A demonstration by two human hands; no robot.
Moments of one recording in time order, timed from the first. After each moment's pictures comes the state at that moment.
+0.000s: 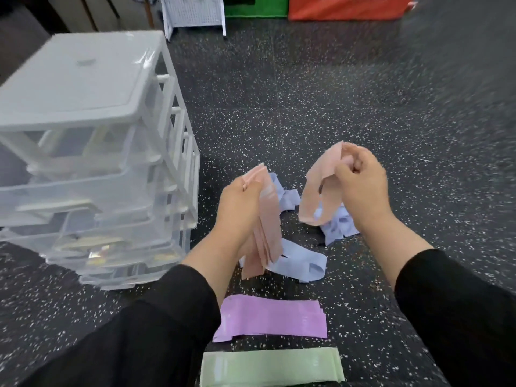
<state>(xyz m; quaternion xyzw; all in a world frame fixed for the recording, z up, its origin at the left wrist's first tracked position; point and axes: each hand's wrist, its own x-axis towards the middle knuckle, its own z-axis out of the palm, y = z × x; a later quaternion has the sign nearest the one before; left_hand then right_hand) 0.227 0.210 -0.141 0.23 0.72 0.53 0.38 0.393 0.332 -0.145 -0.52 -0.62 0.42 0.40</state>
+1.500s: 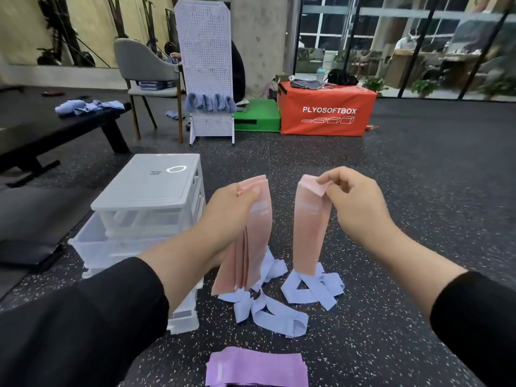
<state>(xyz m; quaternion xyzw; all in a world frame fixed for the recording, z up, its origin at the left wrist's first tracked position) 0.252 0.116 0.081 0.40 0.63 0.57 0.33 0.444 0.221 0.098 -0.41 -0.74 0.33 0.42</state>
